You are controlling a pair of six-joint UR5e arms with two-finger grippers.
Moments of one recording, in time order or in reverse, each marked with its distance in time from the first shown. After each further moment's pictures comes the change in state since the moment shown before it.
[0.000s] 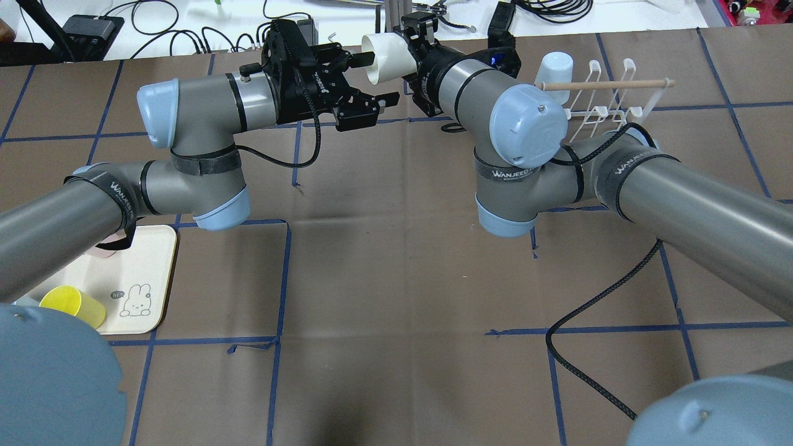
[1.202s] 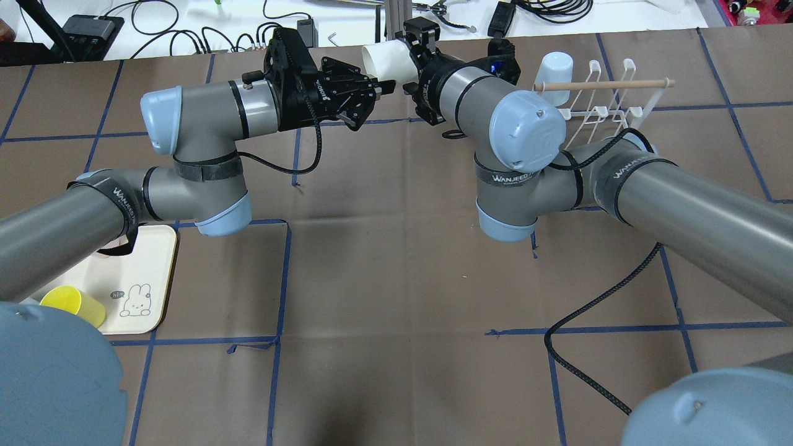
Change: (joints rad) left arm -0.003 -0.004 -0.019 0.007 -0.003 0.002; right arm -0.001 0.009 0.015 0.000 0.002 0.000
